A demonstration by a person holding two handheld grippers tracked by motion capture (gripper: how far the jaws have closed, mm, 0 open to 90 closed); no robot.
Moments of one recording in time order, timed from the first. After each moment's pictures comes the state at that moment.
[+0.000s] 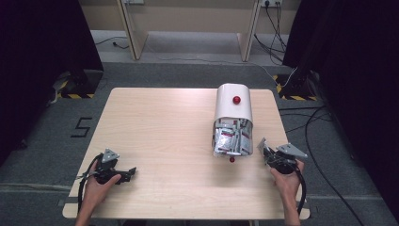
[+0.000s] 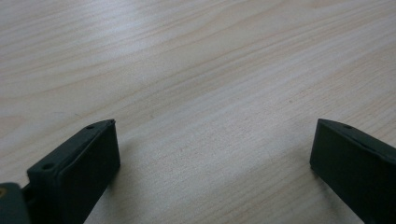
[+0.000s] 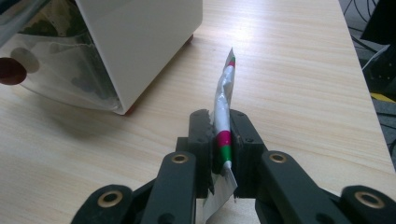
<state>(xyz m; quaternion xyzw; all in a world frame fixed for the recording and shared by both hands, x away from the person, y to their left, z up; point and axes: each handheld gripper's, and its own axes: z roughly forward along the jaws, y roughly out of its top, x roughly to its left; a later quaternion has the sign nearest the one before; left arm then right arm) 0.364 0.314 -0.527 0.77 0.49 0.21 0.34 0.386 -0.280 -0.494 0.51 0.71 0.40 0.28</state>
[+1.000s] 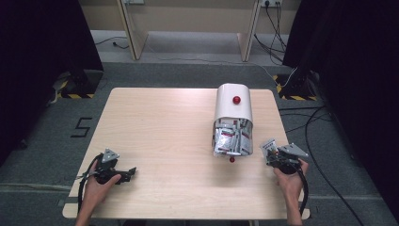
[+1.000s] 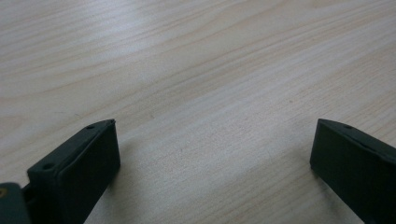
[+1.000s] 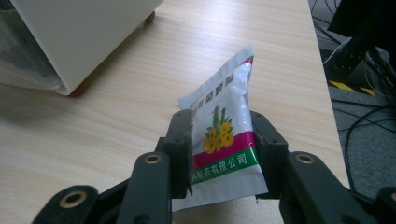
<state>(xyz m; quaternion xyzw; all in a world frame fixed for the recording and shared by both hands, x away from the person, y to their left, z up) 0.364 0.314 -0.527 0.77 0.49 0.21 0.34 0.389 -0.293 -0.500 0.53 0.71 0.35 0.31</state>
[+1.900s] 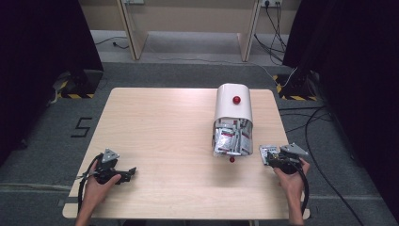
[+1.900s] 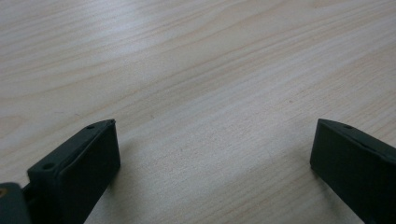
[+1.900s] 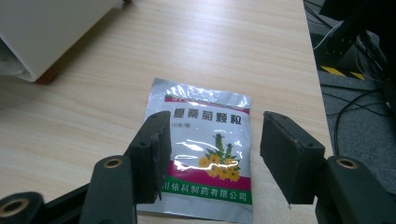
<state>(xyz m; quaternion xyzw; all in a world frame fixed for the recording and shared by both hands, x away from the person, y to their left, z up) 0.364 0.314 -0.527 0.77 0.49 0.21 0.34 0.393 -0.297 -0.504 0.55 0.71 0.32 0.30</state>
